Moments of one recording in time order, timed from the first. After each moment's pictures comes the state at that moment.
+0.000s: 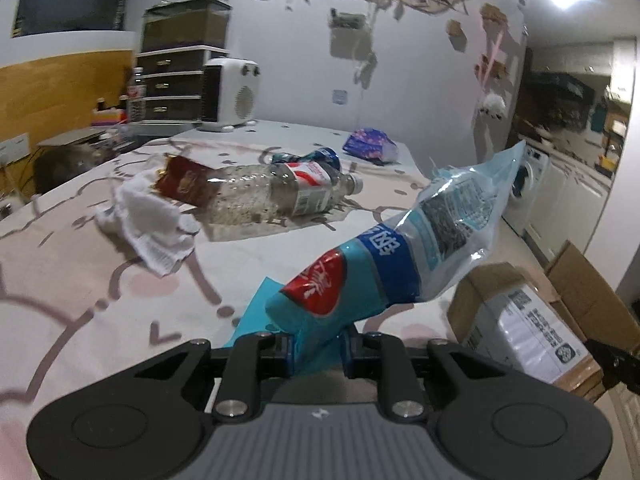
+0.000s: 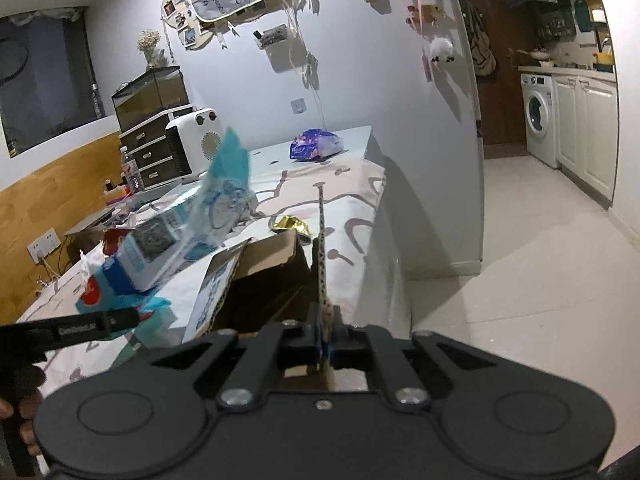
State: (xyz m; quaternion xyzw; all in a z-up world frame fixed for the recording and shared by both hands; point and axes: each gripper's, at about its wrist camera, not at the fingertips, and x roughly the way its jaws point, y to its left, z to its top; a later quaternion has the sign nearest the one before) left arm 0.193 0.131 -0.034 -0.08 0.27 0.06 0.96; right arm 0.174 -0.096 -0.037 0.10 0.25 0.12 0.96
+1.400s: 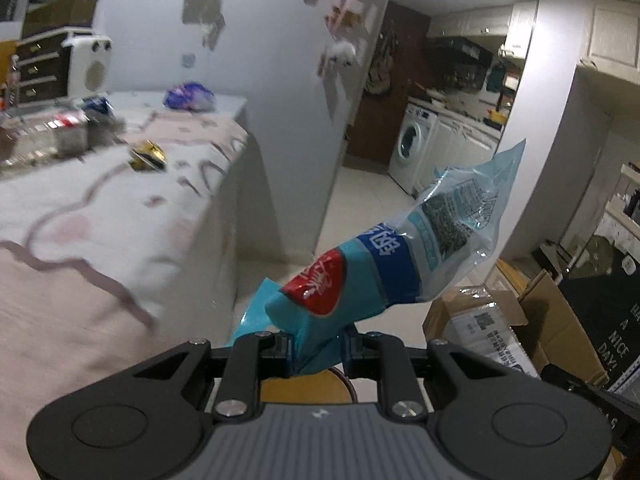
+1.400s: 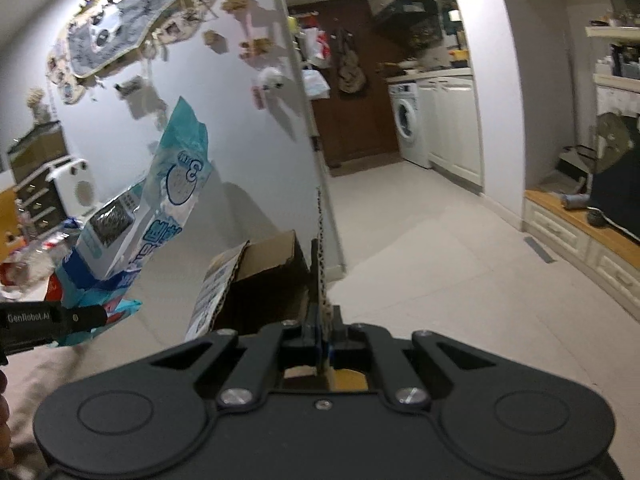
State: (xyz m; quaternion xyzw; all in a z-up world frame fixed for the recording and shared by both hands) left arm 0.172 -0.108 -0.081 -0.08 0.31 -0.11 0.94; right arm 0.071 -0.315 -0.091 0.13 0.24 -0.07 0.96
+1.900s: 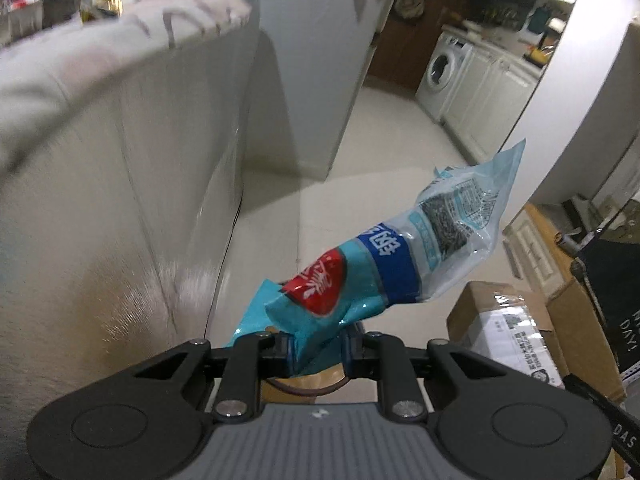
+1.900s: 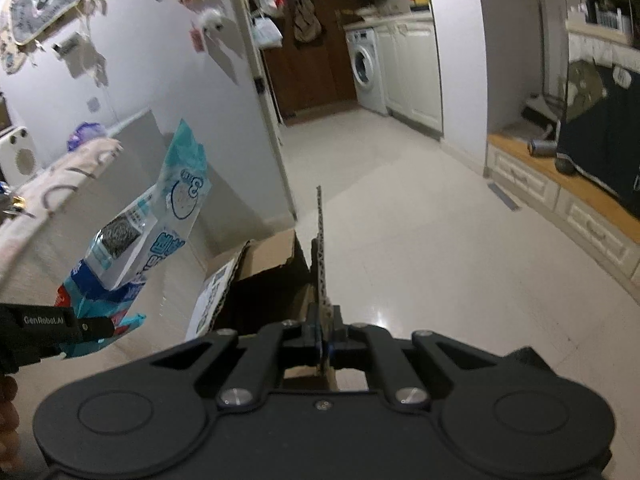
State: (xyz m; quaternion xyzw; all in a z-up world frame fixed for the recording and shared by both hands) left arm 0.256 -0.148 -0.191 -0.09 0.43 -0.08 0.89; right arm 0.120 -0.363 -0.176 0.15 0.33 -0.11 0.93
